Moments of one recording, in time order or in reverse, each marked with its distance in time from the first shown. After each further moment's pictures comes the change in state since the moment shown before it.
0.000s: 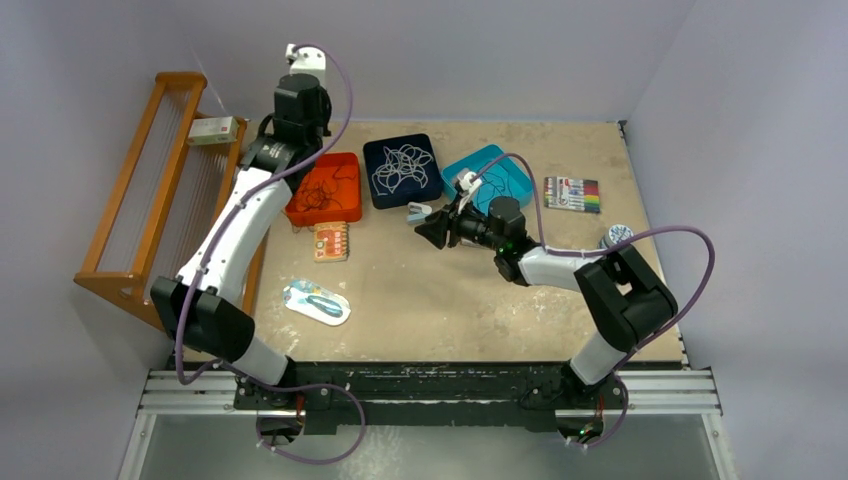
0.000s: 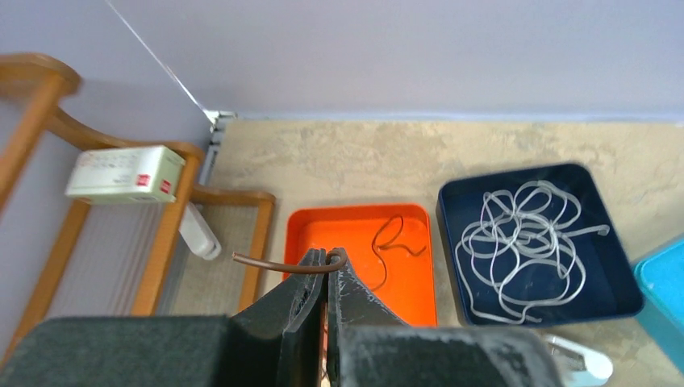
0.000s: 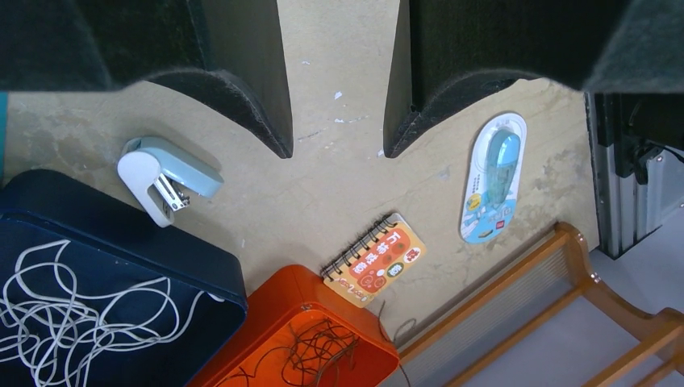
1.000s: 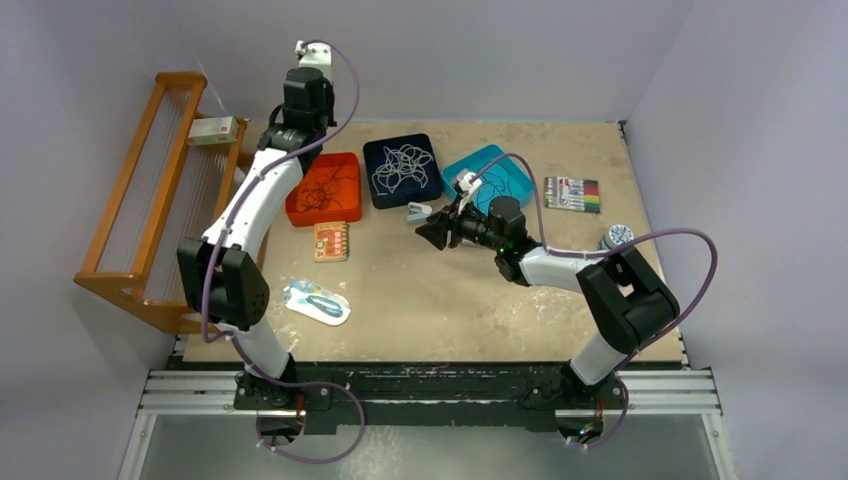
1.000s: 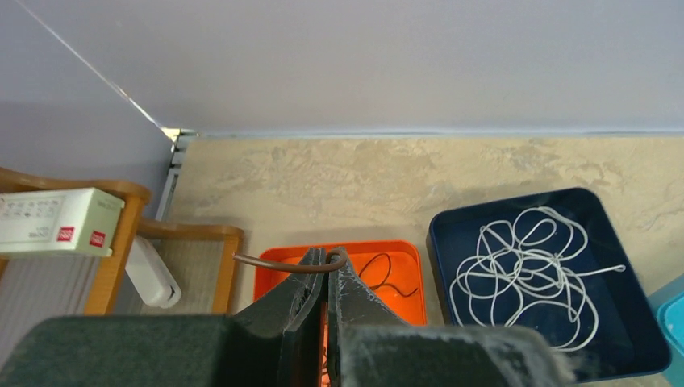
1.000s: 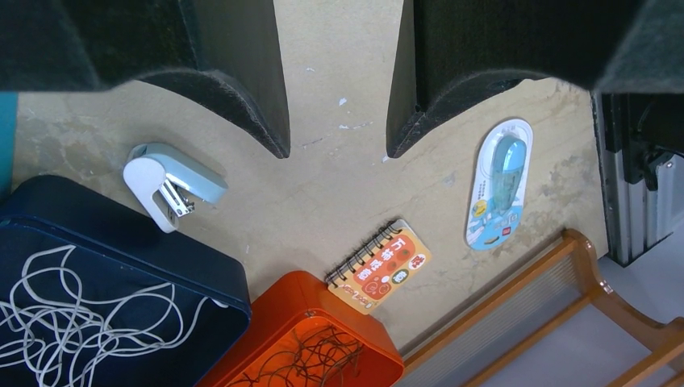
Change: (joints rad) left arm 0.069 0.178 0.097 0.136 0.111 0.021; right arm 0.000 -0.018 0.000 -0.027 0.005 -0.025
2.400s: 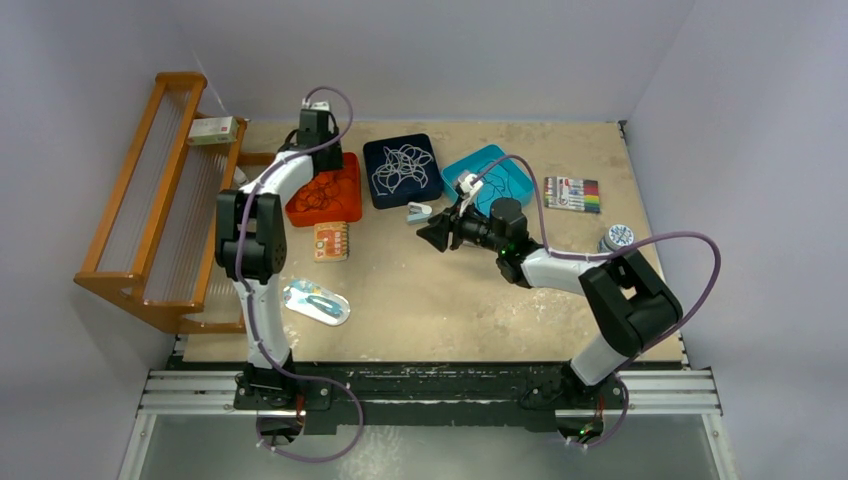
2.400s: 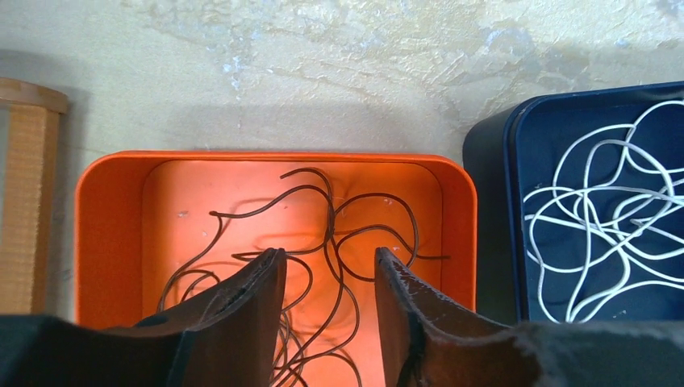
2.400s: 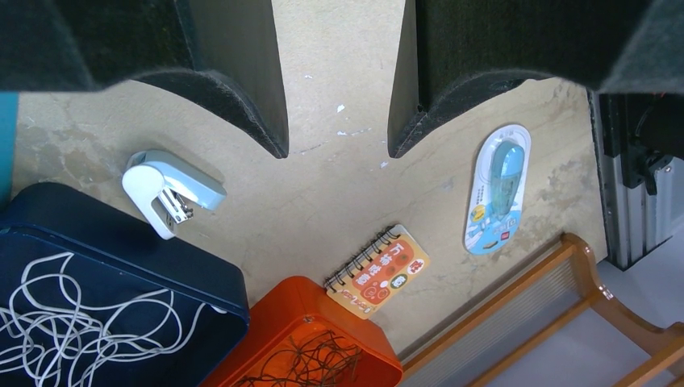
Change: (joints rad) left arm 0.129 0.372 -0.066 0.002 0.215 -0.236; right arm 0.000 -0.018 -0.017 -0.010 0.000 -0.004
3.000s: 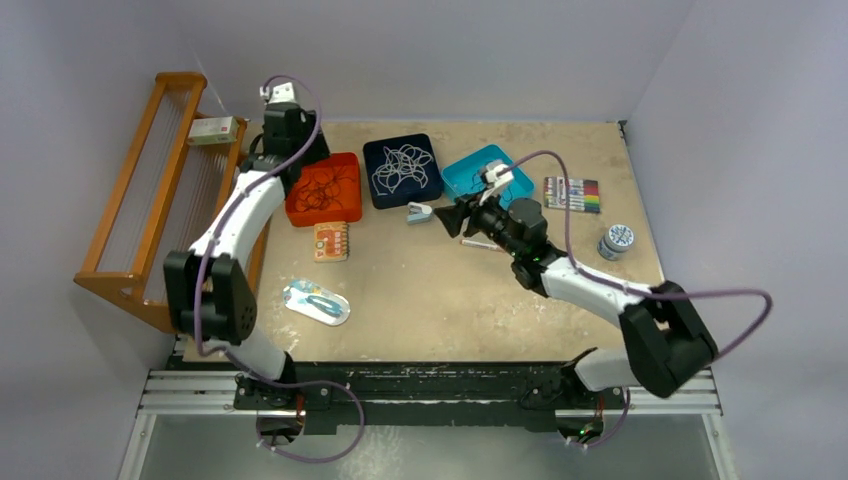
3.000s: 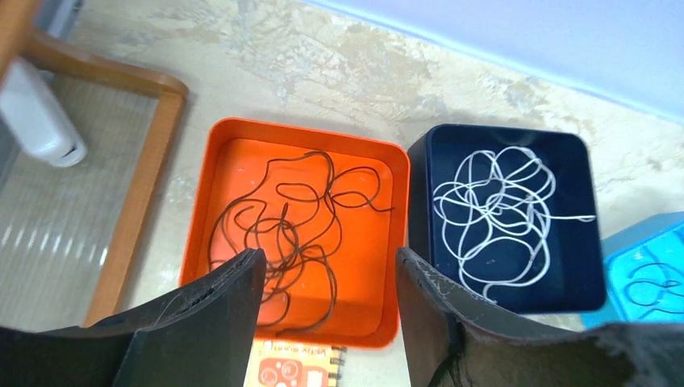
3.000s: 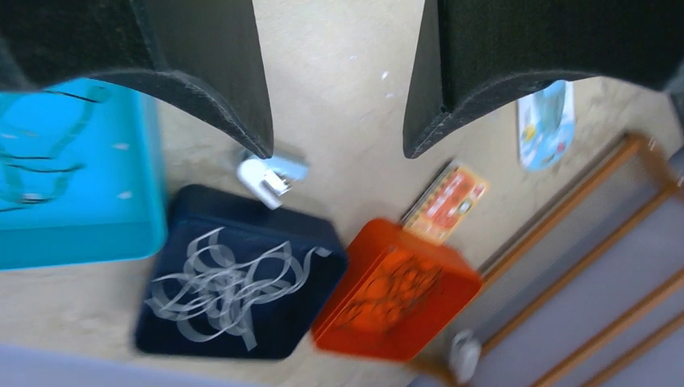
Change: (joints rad) left arm -0.002 -0.438 -0.218 -0.030 -0.038 -0.122; right arm 0.000 -0.195 -0.032 -0.107 0.253 0.012
